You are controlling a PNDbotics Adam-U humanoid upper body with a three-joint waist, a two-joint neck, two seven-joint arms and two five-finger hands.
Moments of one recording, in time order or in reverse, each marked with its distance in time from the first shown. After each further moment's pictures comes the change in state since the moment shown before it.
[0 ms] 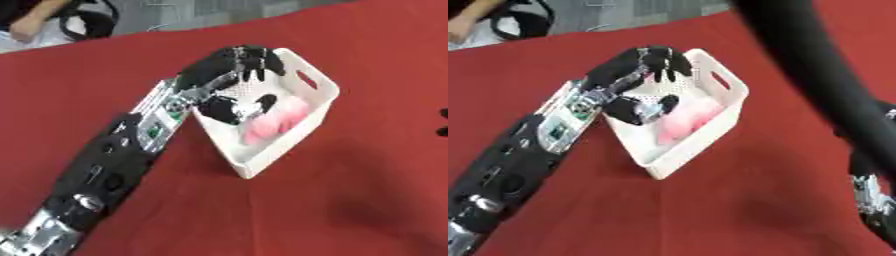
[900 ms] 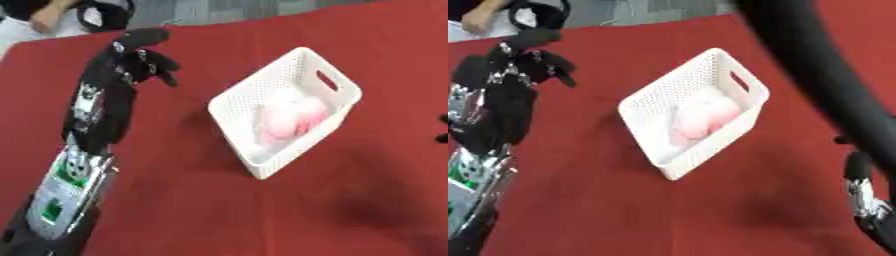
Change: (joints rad) left arm 0.528 -0.102 0.264 -0.550 0.419 0.213 0.062; right arm 0.045 0.019 -0.021 0.000 0.038 0.012 -0.038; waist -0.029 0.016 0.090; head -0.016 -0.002
